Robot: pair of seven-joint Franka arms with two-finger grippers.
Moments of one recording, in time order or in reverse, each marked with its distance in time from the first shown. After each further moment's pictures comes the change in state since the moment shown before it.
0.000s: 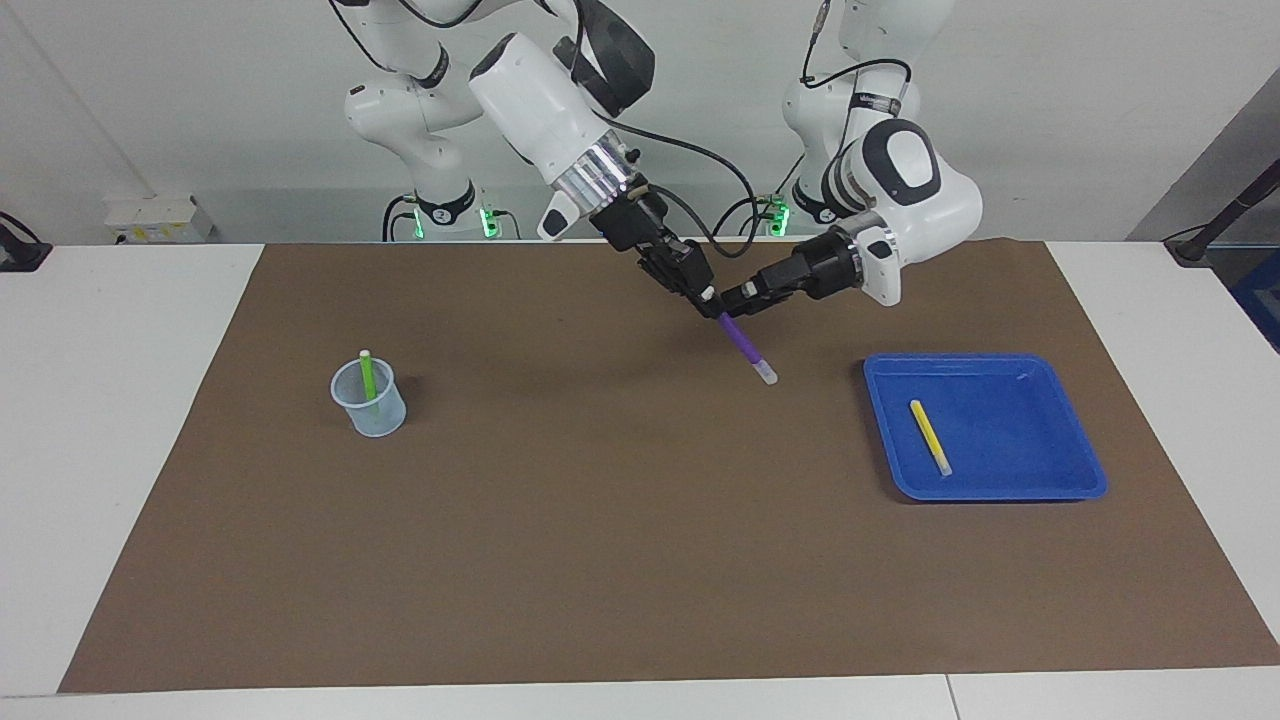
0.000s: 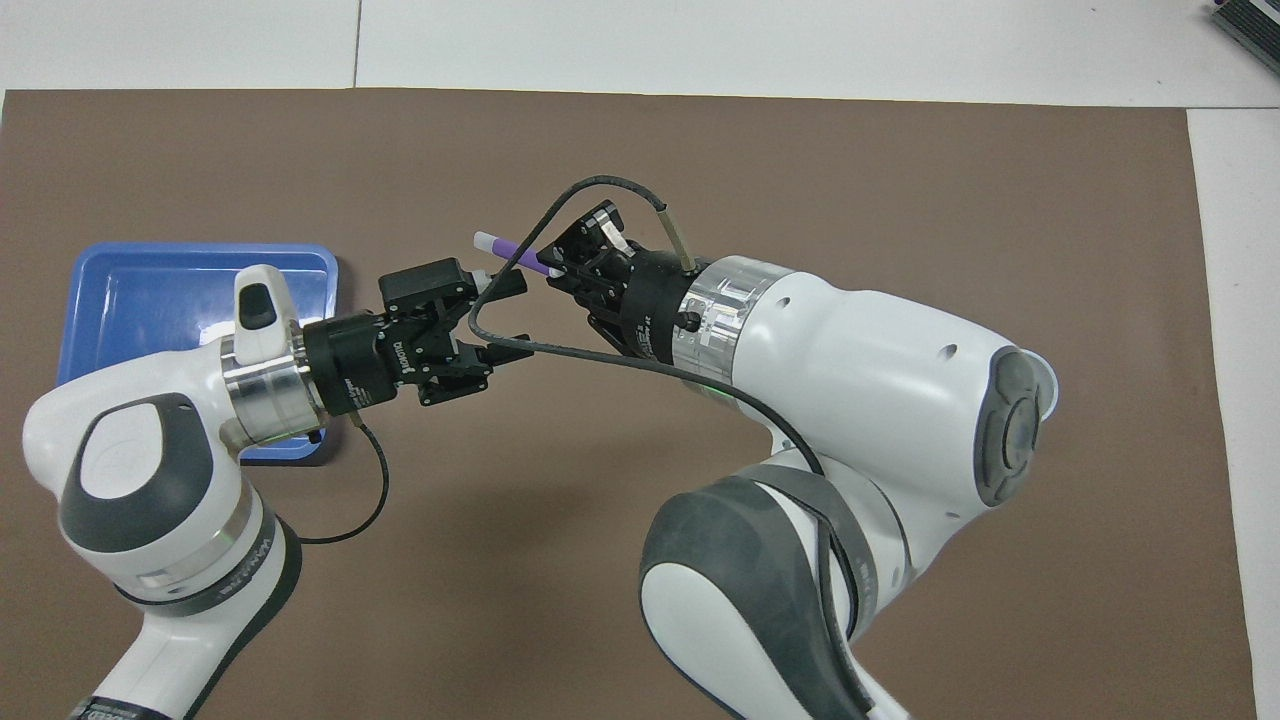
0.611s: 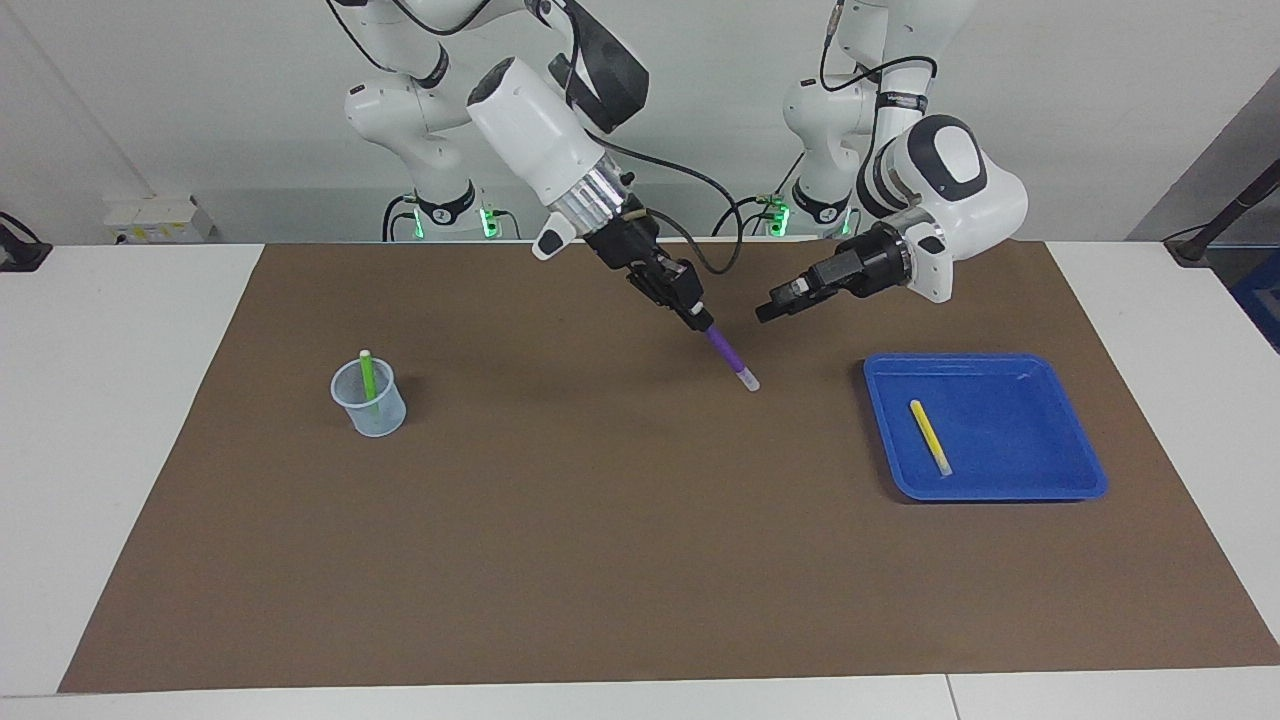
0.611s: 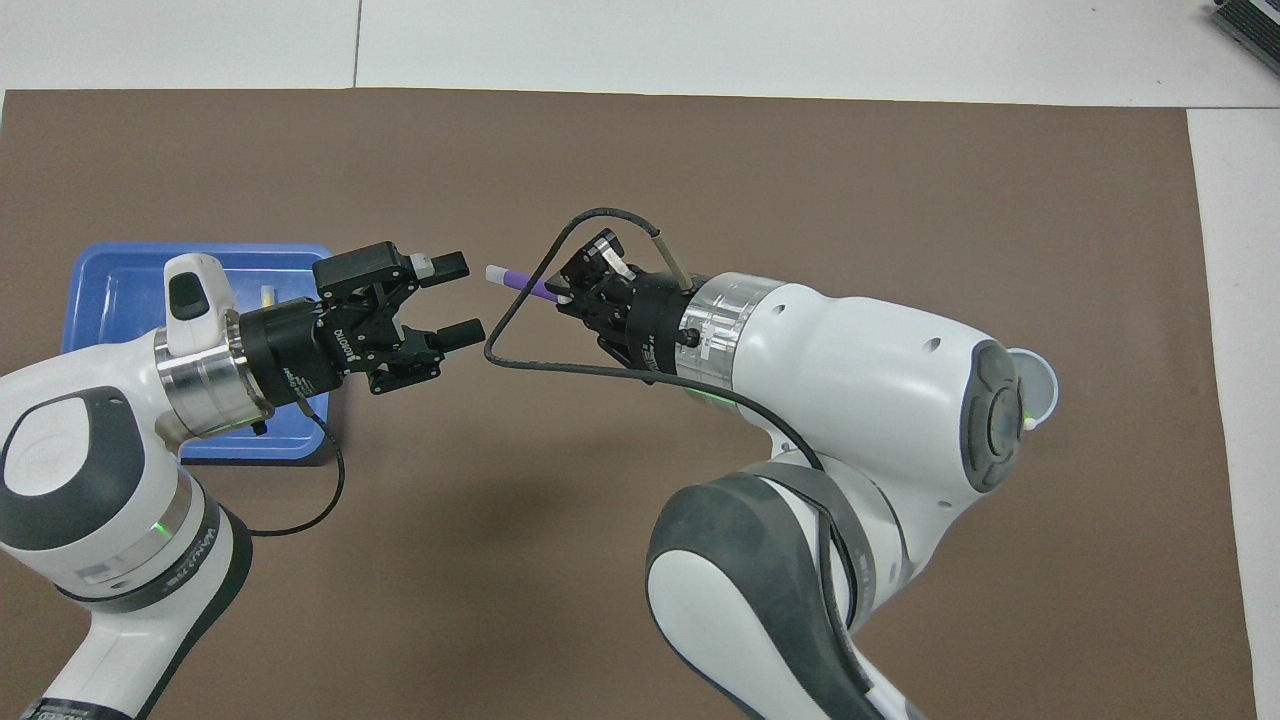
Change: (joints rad) left arm 0.068 -0.015 -0.002 -0.002 0.032 -0.044 0.000; right arm -0.002 -0.006 -0.001 -0.036 0.040 -0.037 -0.082
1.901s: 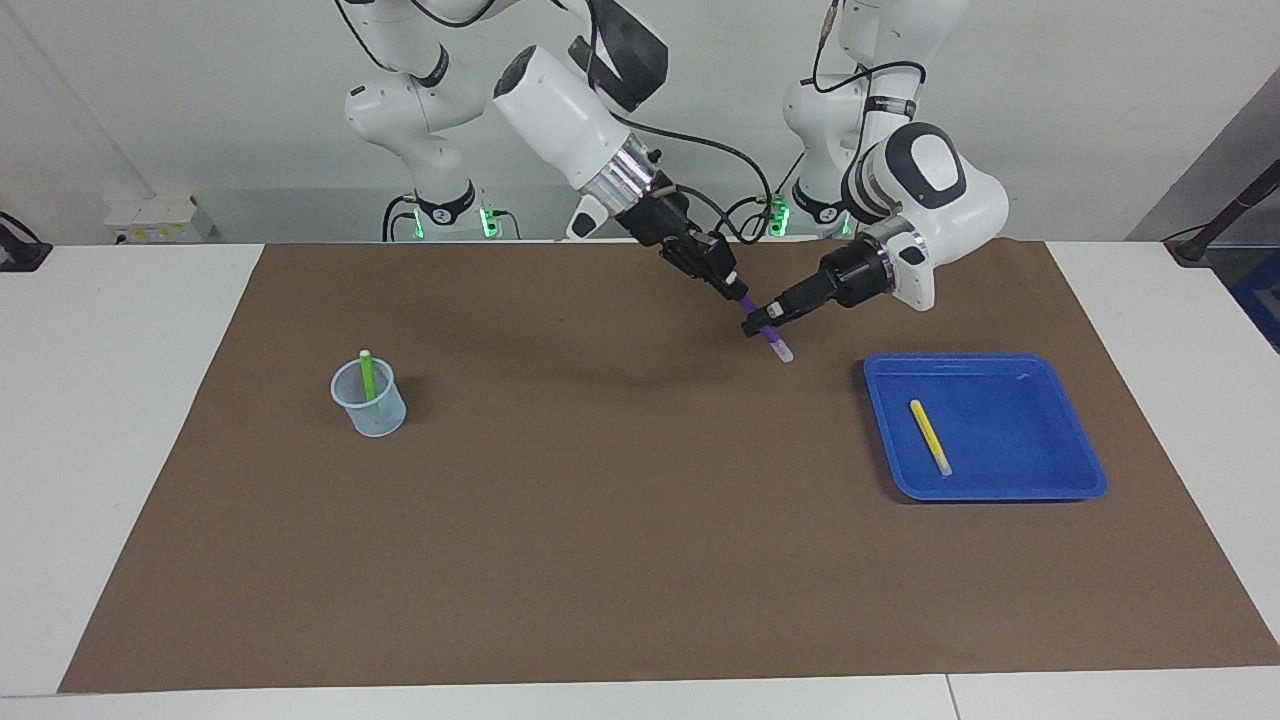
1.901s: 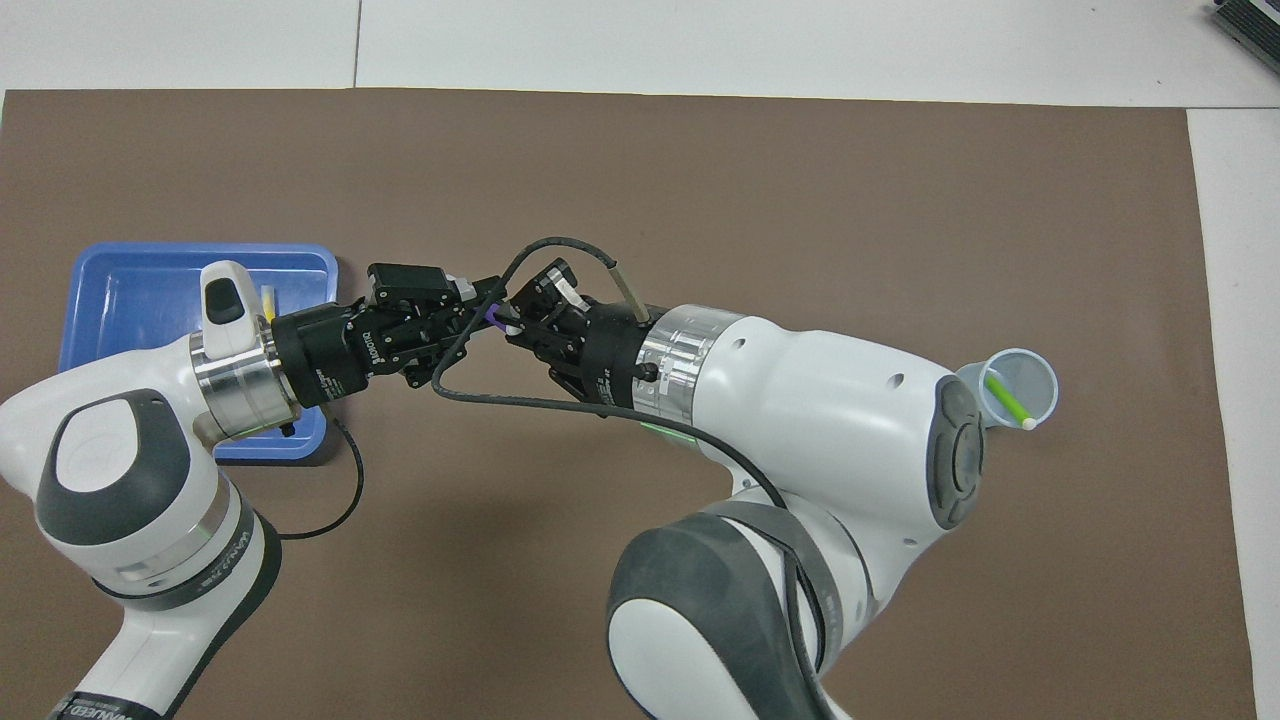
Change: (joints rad) left arm -0.033 0.022 -0.013 -0.004 -0.008 0.088 -0.009; right arm 0.039 -0.007 0.024 0.001 0.092 0.015 0.001
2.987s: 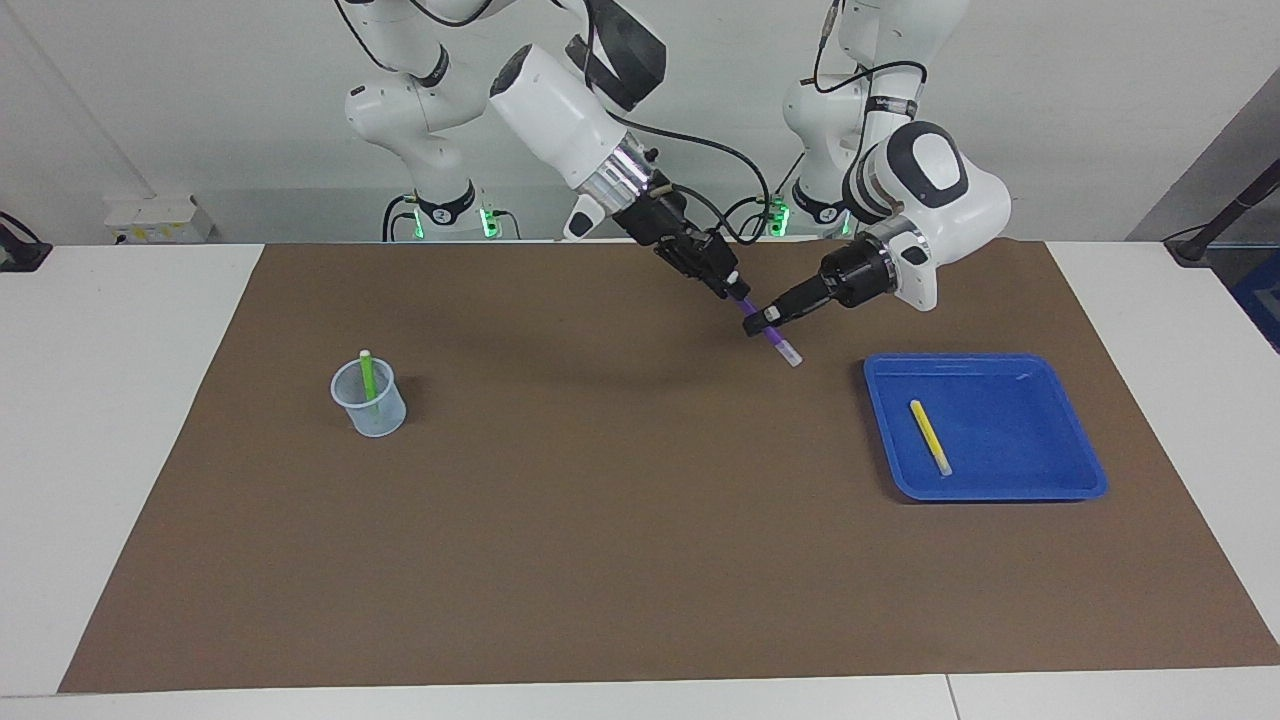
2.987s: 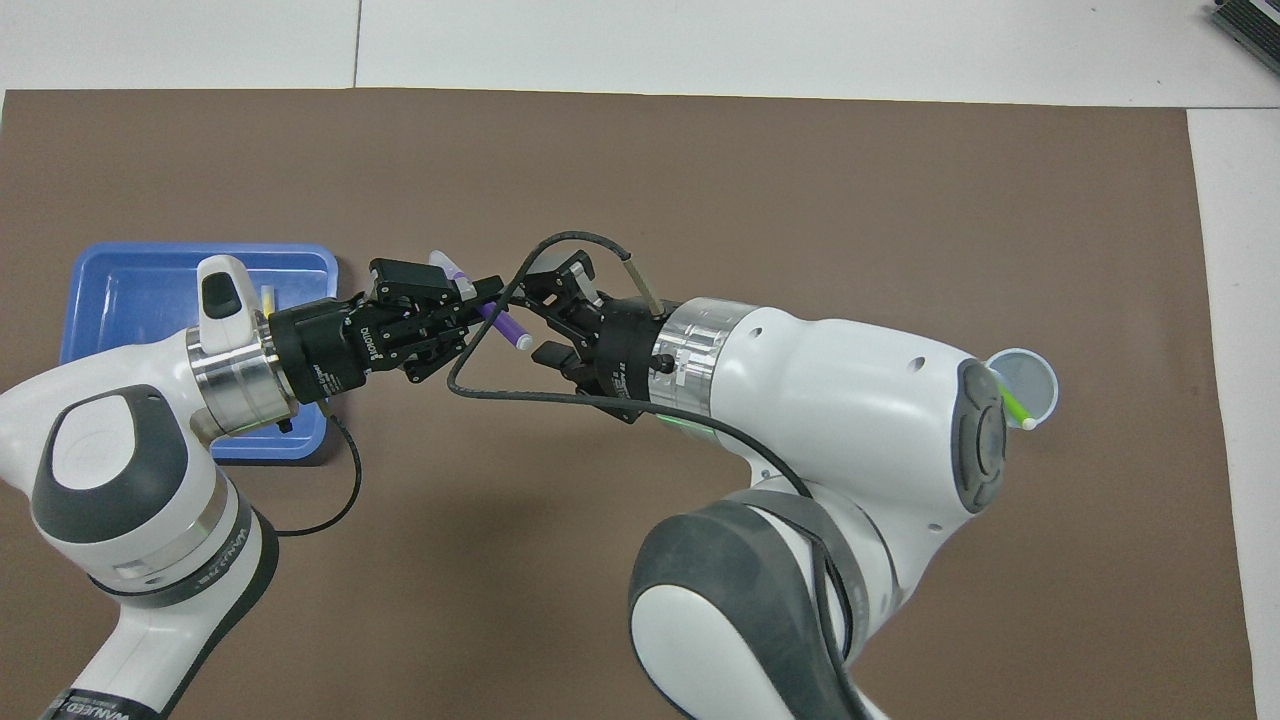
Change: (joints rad) left arm -0.002 0.003 0.001 0.011 0.019 0.000 -0.007; right arm -0.031 -0.016 -0.007 0.004 0.000 -0.079 -0.008
